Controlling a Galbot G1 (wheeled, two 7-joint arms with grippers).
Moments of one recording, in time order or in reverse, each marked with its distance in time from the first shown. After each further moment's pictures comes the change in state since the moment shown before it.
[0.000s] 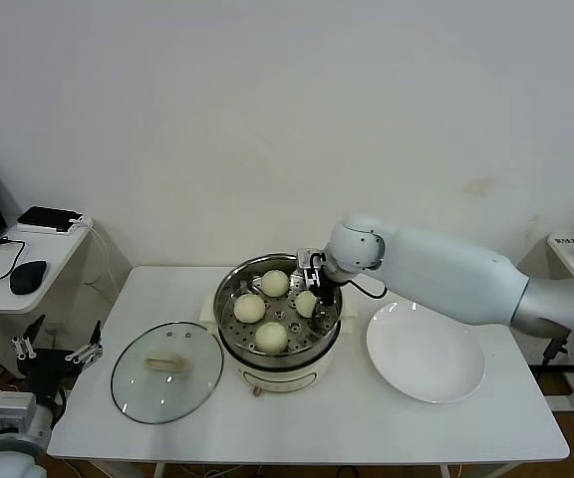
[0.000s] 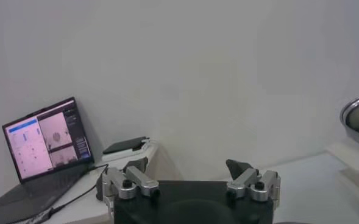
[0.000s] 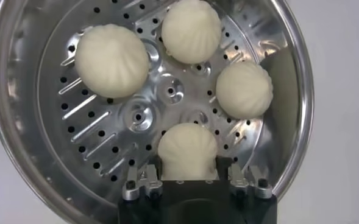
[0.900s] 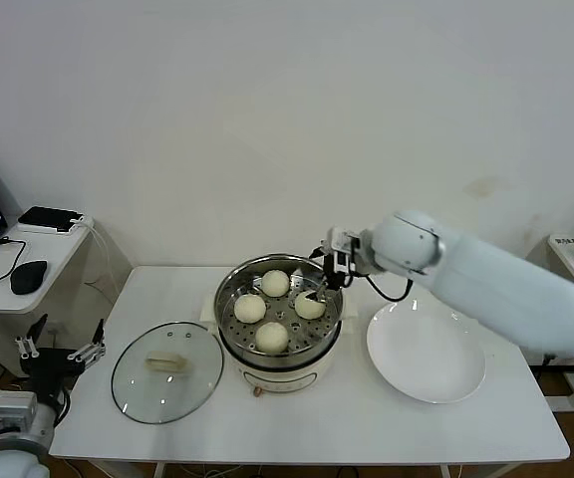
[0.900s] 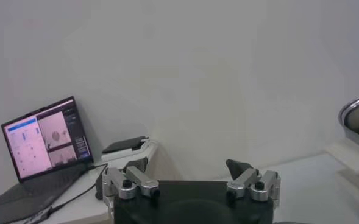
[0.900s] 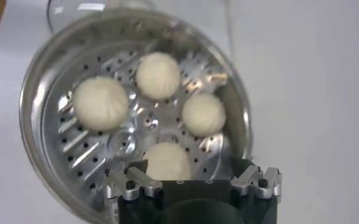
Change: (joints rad) left arm -0.012 -0.007 0.017 0.011 -0.028 -0.021 -0.008; right arm -0.249 -0.252 0.359 0.317 0.167 0.044 0.362
